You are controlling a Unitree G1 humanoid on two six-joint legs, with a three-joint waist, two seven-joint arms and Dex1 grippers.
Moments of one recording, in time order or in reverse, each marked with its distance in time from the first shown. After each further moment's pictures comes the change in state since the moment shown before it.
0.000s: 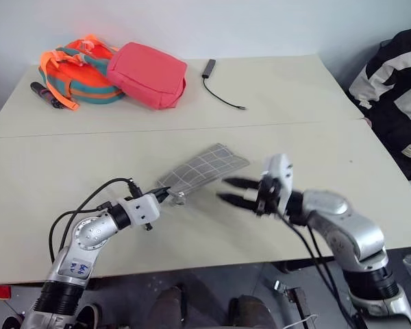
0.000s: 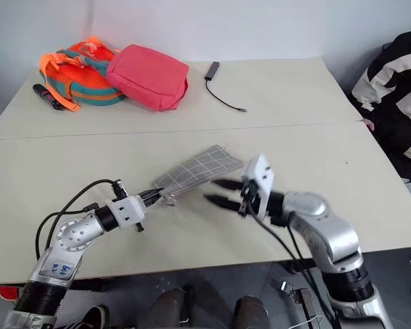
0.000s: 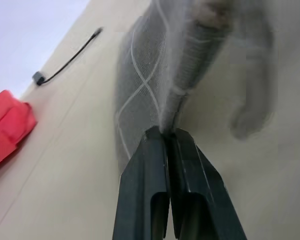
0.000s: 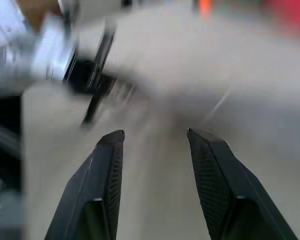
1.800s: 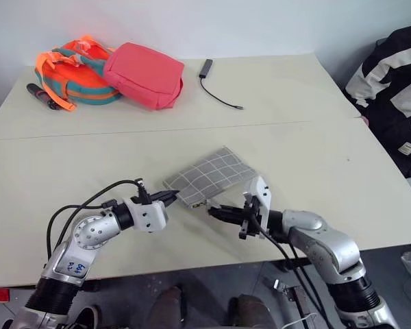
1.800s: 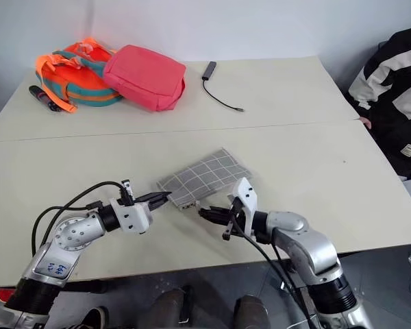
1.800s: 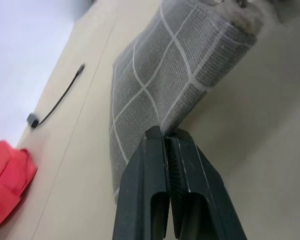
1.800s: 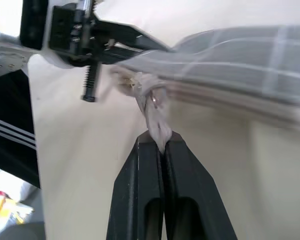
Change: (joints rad) left arm 0.023 0.098 -0.035 -0.070 -0.024 -0.083 -0.050; right arm -0.002 0.037 0.017 0.101 -0.035 -0.060 0.041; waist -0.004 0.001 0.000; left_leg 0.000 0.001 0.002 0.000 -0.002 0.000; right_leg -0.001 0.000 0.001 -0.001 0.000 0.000
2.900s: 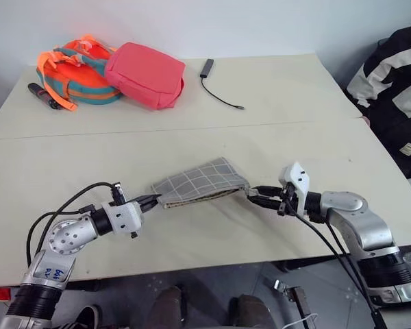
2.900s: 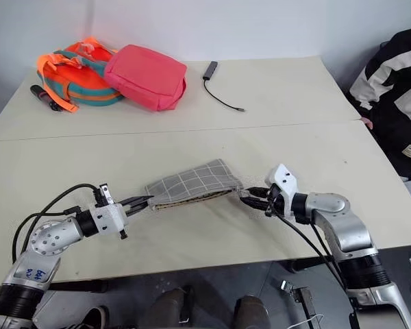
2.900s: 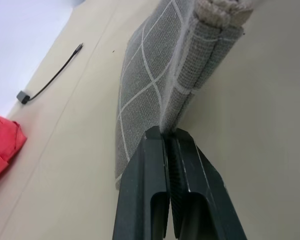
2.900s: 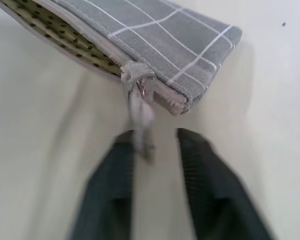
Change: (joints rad) left arm 0.043 0.046 0.080 0.103 -0.175 -0.051 -0.079; right arm -0.070 -0.203 -0.101 0.255 -0.148 -0.215 0.157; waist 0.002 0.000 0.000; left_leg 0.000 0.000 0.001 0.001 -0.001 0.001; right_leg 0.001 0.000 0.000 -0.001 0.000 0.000
